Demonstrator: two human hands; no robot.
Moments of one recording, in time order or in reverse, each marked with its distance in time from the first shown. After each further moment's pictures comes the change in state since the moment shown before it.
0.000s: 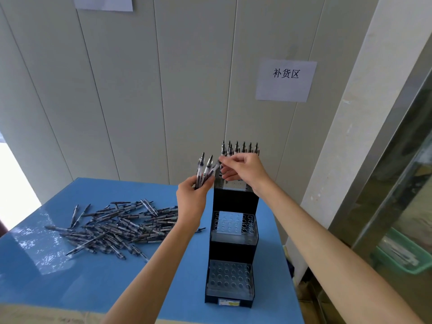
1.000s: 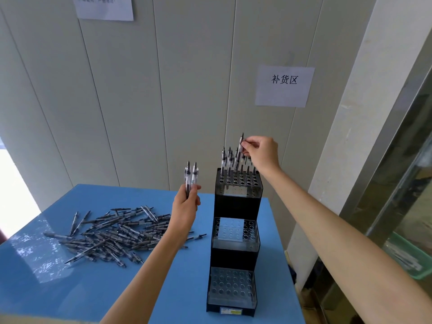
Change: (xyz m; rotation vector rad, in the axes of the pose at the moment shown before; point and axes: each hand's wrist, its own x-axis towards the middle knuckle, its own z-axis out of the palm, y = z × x) left_hand 0.007 -0.014 -0.026 0.032 -0.117 -0.025; right_hand 0.059 -0.008 -0.038 -0.395 0.407 -0.297
